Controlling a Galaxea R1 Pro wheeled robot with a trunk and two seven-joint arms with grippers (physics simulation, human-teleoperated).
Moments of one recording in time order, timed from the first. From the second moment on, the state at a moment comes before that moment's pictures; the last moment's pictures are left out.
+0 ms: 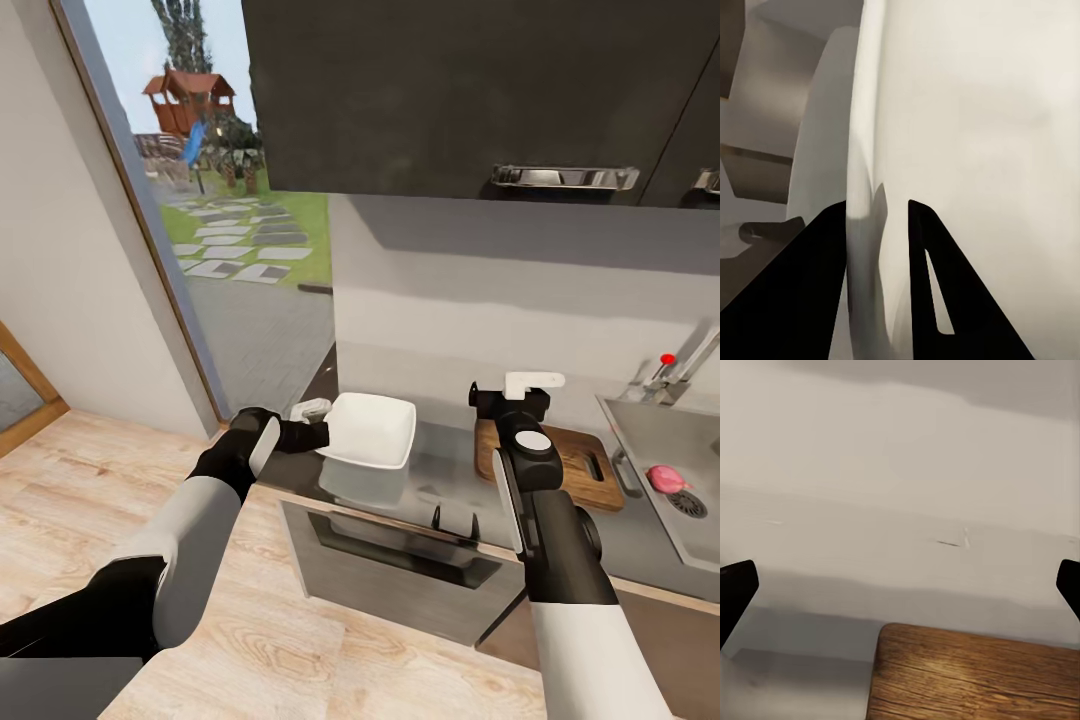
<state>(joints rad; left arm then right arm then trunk) -1.09 -0.16 0.15 -0.54 0.03 0.76 -0.25 -0.68 0.11 -0.03 -1.48 0.24 0.55 -0.18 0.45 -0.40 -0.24</state>
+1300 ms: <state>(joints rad) -1.09 -0.16 0.15 -0.62 0.02 0.59 -0.25 -0.68 0.11 0.00 -1.48 0.23 0.54 -0.18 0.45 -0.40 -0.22</state>
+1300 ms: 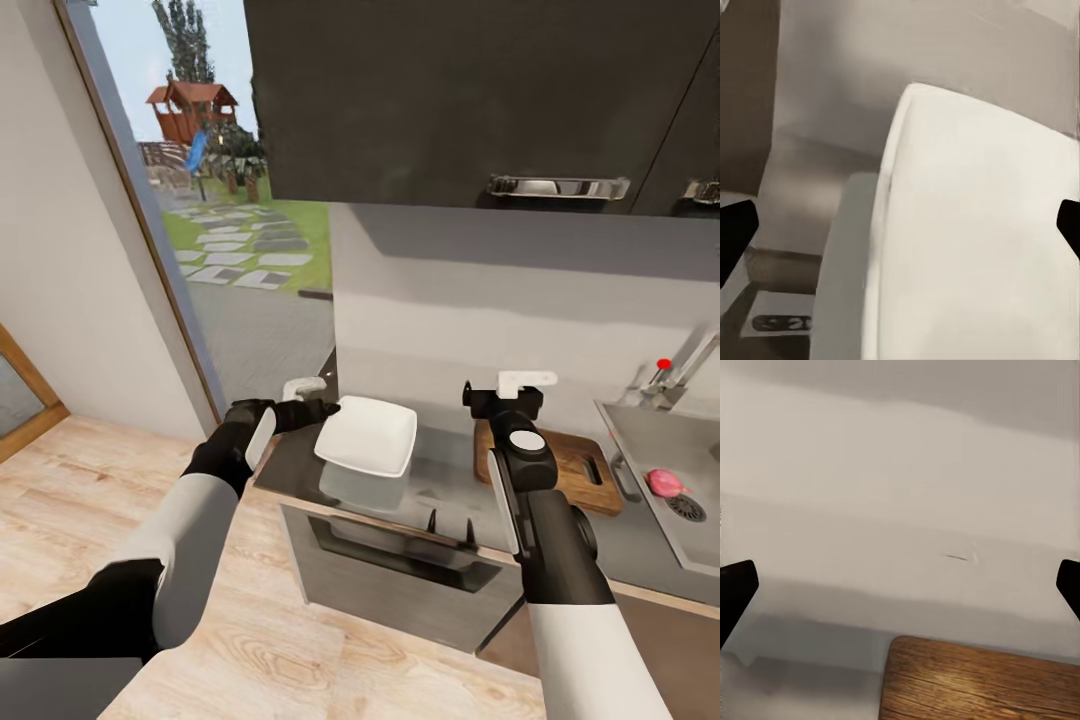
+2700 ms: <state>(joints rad) -1.08 -0.10 0.08 -0.86 0.02 0.60 -0.42 -0.67 -0.04 -0.42 -1.48 0.24 0.54 0.44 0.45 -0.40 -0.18</state>
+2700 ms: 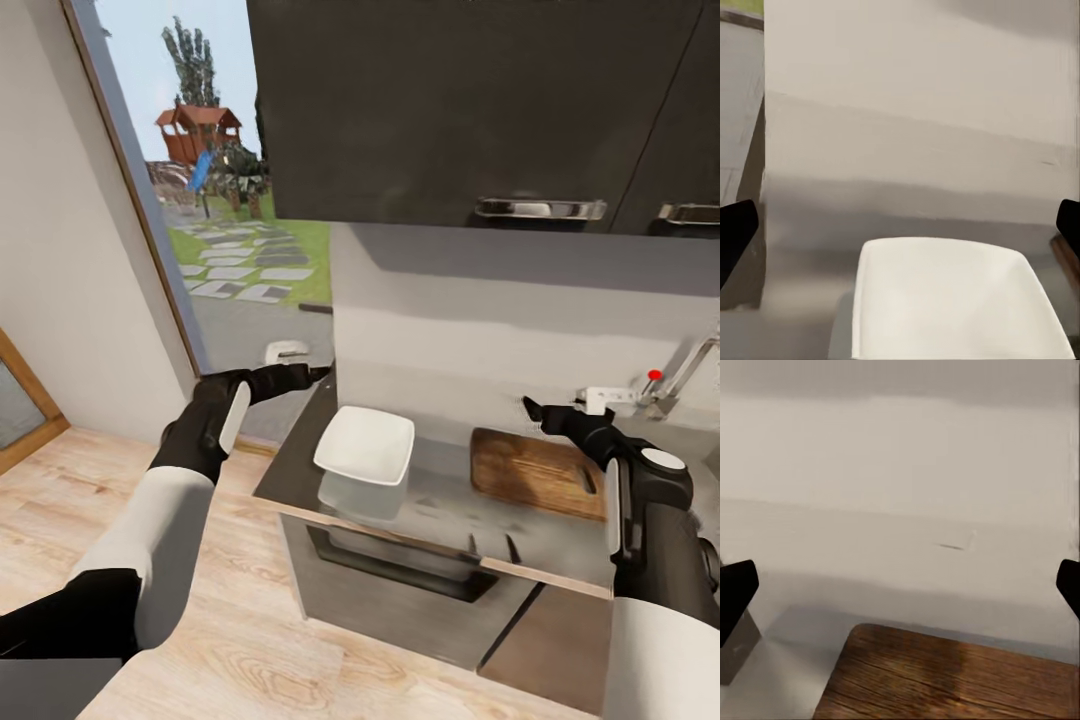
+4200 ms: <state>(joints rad) -1.08 -0.09 0.03 -0.77 0.02 0.58 -0.43 -0.67 -0.07 -0.43 -1.48 0.23 0.55 0.44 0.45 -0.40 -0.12</state>
